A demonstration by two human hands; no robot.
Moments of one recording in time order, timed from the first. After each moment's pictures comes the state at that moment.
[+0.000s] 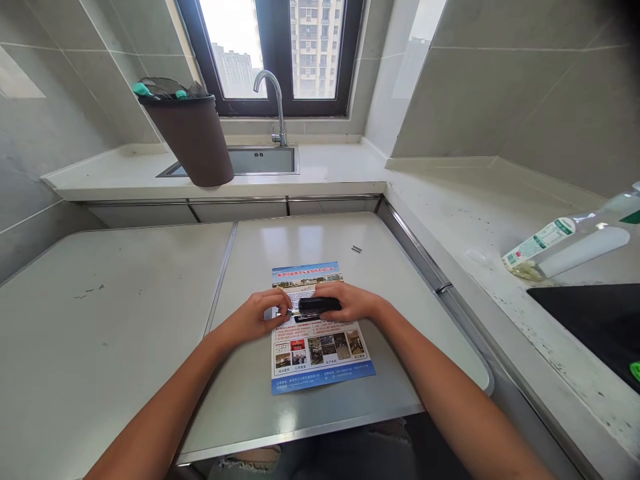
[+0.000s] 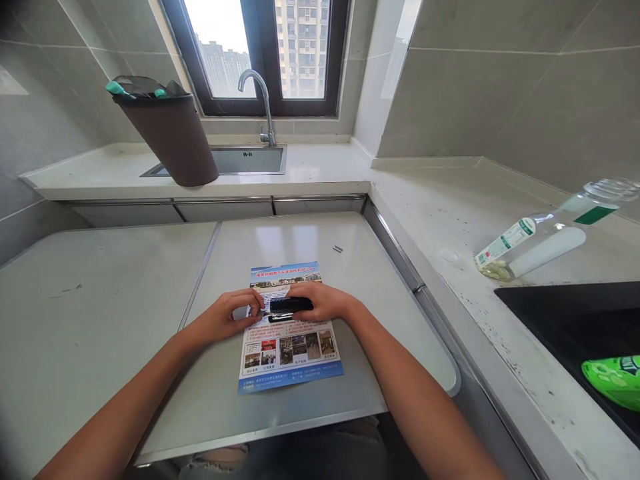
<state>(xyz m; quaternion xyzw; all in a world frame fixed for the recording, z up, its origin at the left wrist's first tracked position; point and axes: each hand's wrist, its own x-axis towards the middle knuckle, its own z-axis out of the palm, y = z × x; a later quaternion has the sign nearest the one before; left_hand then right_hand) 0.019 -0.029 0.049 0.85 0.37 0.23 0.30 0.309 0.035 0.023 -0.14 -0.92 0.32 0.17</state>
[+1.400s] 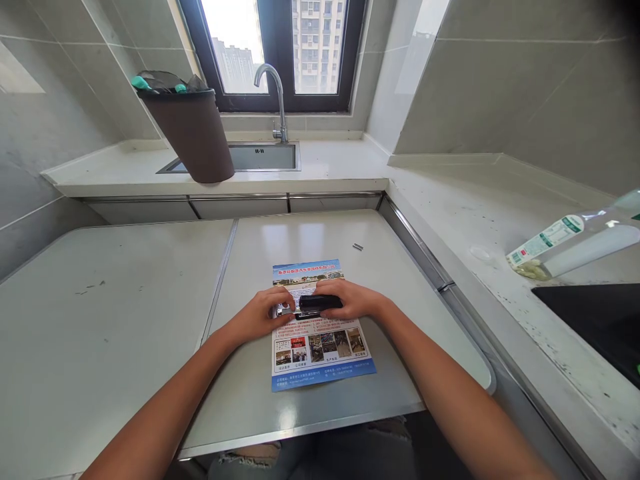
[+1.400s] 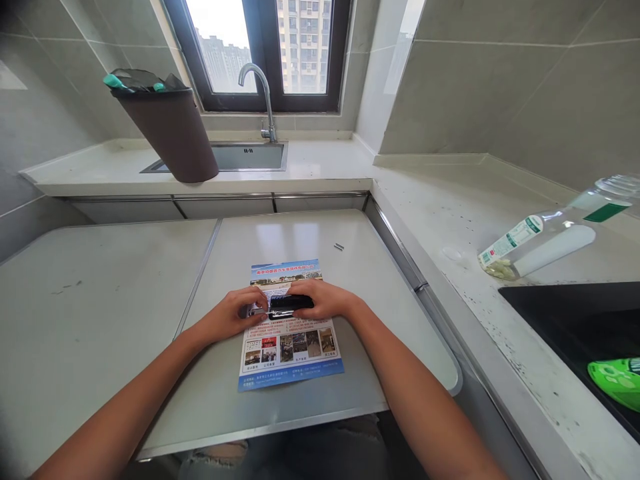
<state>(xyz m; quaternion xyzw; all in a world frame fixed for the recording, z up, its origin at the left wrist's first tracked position) 0.024 -0.027 0.035 0.85 0.39 0.22 0.28 0.308 0.034 0.025 -0.14 -0.92 0.33 0.17</state>
